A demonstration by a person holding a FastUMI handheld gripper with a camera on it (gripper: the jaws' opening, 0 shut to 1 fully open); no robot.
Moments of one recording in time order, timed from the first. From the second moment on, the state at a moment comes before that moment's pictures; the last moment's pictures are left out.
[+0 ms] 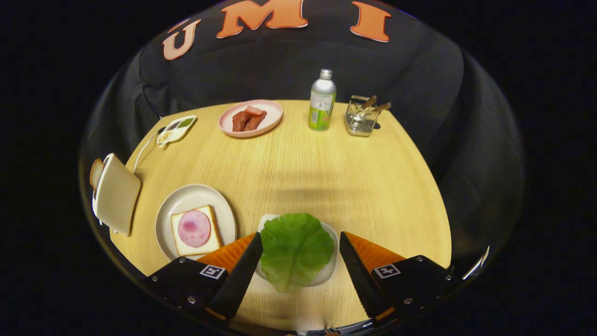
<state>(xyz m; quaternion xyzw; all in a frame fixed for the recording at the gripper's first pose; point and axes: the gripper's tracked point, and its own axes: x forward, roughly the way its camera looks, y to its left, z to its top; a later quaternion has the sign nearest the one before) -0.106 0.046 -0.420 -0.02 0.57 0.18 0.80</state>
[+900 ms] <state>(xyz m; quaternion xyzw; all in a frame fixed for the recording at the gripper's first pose) -0.134 0.065 -0.495 -0.02 0.67 0.18 0.72</state>
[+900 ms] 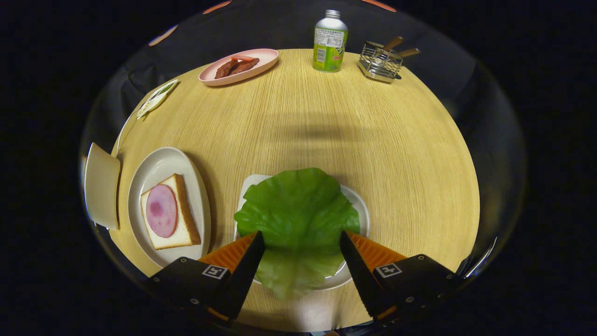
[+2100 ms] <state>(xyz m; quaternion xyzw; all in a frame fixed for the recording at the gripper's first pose) -0.121 0.091 -0.435 0.07 0.62 0.19 0.76</state>
